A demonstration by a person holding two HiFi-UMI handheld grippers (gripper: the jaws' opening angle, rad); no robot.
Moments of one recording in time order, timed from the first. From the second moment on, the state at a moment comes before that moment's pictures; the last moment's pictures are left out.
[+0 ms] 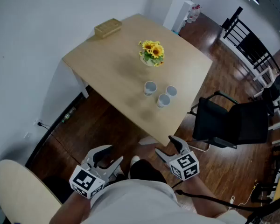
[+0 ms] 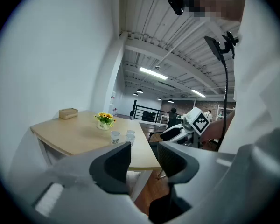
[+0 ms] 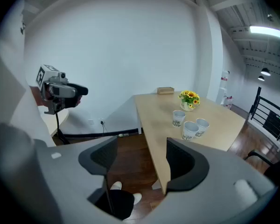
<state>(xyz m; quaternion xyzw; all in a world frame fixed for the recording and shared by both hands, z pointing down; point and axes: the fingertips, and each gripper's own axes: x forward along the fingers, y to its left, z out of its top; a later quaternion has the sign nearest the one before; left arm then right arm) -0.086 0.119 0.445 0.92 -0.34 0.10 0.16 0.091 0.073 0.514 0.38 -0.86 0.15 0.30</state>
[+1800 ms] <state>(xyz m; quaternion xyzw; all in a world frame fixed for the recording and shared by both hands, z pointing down) -0.093 -0.146 0.415 0.97 -0.15 0.18 0.12 0.157 -0.200 0.656 0.64 -0.66 0.28 0.28</state>
